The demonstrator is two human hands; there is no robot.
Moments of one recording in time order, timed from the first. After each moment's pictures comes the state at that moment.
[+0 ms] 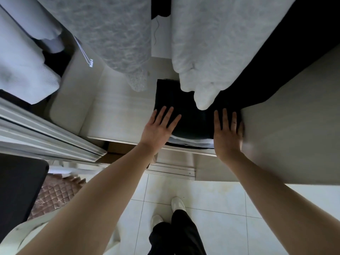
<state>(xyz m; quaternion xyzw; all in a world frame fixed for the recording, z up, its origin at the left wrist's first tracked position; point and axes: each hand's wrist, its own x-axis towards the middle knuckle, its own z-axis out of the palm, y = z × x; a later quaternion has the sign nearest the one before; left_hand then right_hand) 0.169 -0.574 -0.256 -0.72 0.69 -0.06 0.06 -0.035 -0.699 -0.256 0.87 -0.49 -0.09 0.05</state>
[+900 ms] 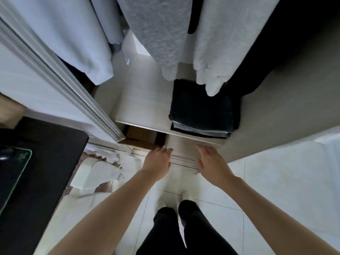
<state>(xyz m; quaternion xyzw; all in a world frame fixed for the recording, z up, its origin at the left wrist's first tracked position) 0.092 -0.415 -0.199 -0.82 0.55 0.19 -0.02 -0.074 -0.539 -0.167 0.91 -0.33 -0.10 -0.22</state>
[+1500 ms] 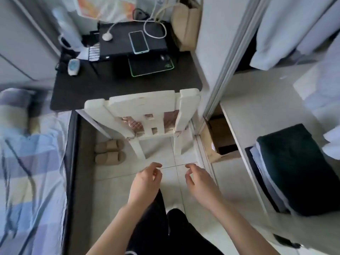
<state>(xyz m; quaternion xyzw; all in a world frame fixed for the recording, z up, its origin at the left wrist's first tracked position) -0.148 -0.268 -0.151 -0.89 -0.22 0.09 -0.39 -0.098 -0.454 -0.152 0.92 0.13 -0.22 -0.29</state>
